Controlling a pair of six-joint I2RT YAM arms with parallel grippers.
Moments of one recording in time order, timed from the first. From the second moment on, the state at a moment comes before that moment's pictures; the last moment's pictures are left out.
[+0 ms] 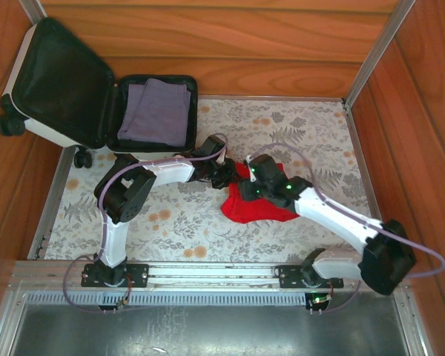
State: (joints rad) left arm -0.75 2.01 1.25 -0.08 0.54 -1.11; right arm 0.75 1.21 0.81 -0.47 0.11 0.34
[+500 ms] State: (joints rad) left arm -0.65 2.00 1.57 -0.38 0.43 -0.78; right arm 0.71 0.73 0.61 -0.56 0.52 0.52
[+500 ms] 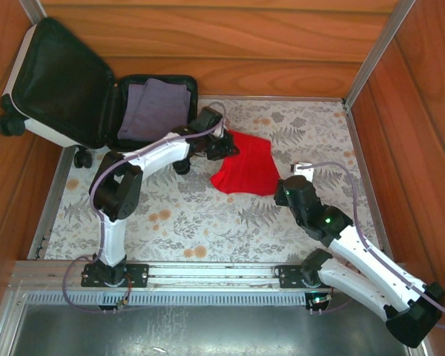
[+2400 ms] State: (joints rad) left arm -0.05 1.84 1.37 -0.26 -0.16 -1.02; right arm 0.70 0.86 0.59 -0.56 0.45 0.53
